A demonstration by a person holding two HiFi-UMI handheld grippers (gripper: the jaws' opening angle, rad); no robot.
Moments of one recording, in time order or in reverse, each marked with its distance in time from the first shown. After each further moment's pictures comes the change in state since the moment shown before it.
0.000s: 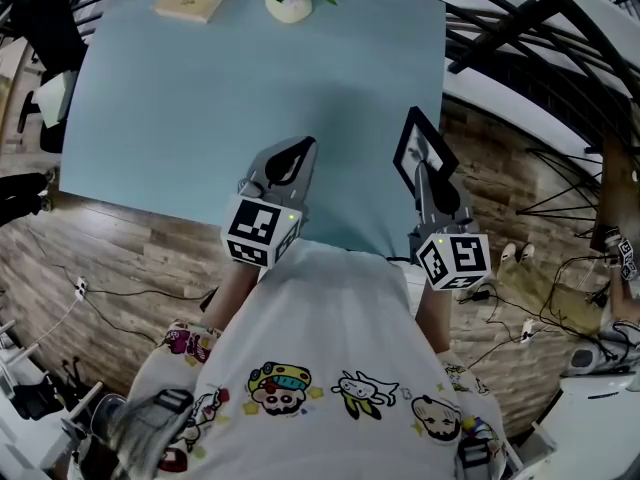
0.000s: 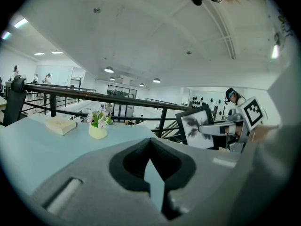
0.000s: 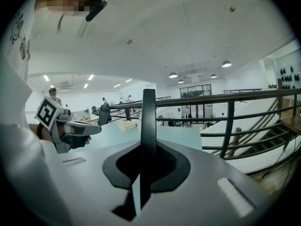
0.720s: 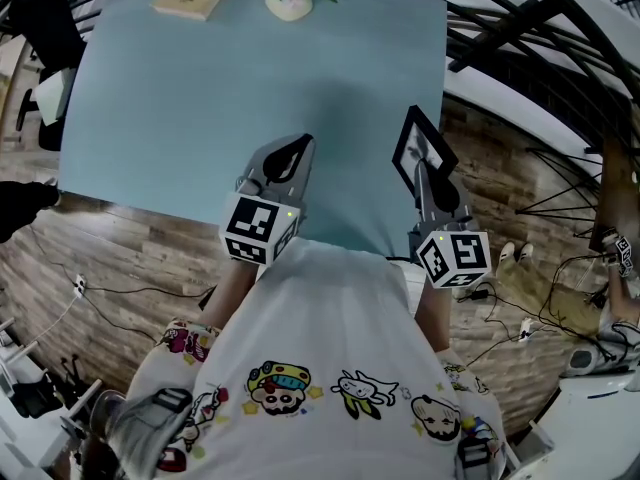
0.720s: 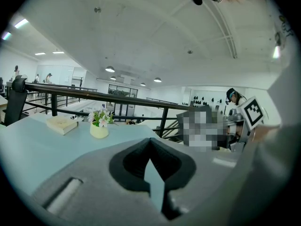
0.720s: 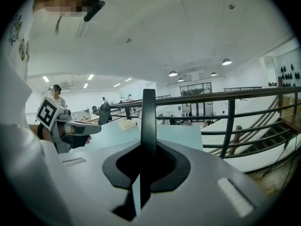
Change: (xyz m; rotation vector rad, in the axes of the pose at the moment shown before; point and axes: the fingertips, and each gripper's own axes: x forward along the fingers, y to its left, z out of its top) left arm 0.001 0.006 -0.002 -0.003 0.009 0.012; right arm 0.004 -0.002 -0.004 0.013 0.015 0.008
